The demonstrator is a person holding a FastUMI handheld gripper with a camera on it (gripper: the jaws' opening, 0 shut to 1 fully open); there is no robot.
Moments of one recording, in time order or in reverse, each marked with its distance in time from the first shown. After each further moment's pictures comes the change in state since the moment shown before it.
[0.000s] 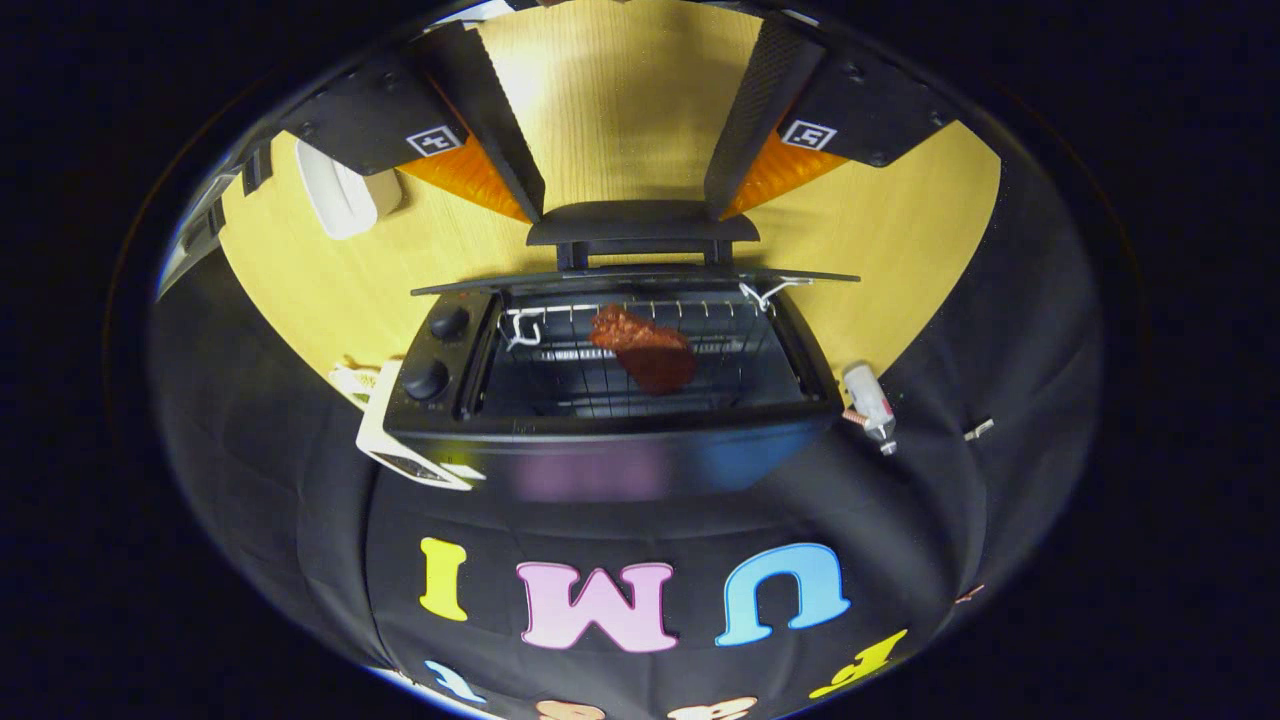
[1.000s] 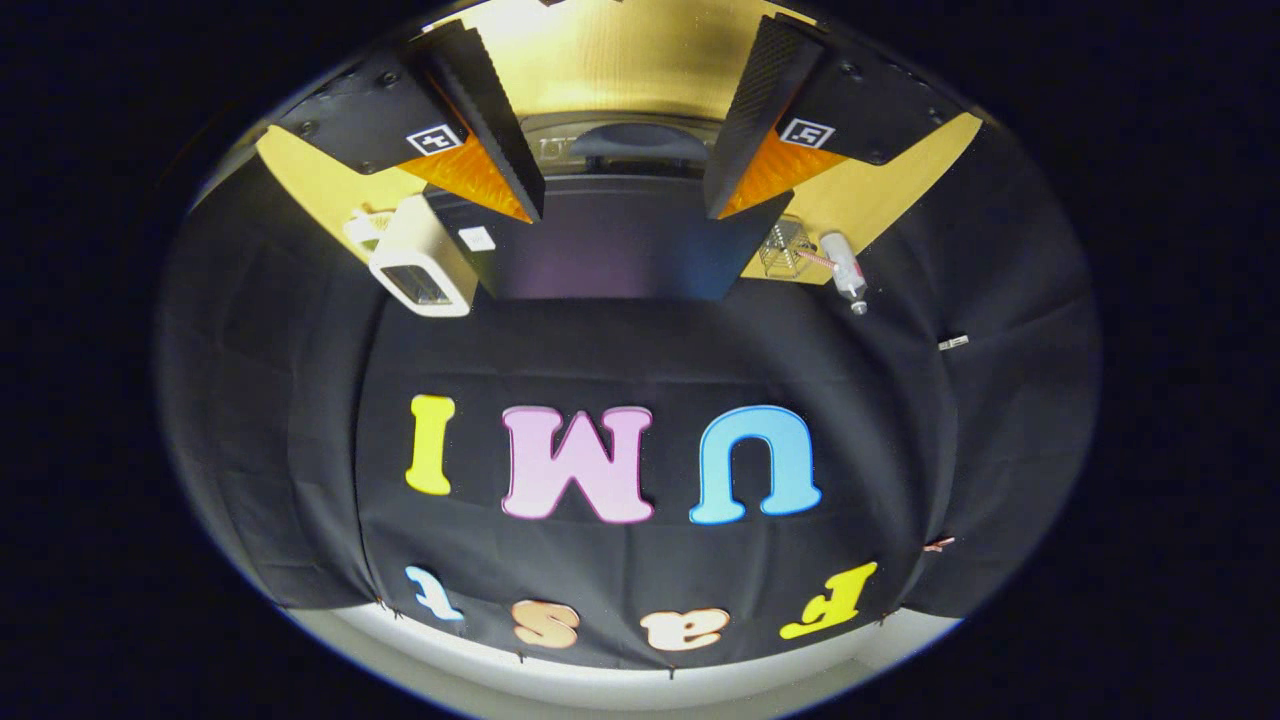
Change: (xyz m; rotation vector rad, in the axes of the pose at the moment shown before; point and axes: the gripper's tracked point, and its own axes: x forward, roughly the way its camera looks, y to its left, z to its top) arm -0.067 0.004 0.160 -0.076 -0.371 0.039
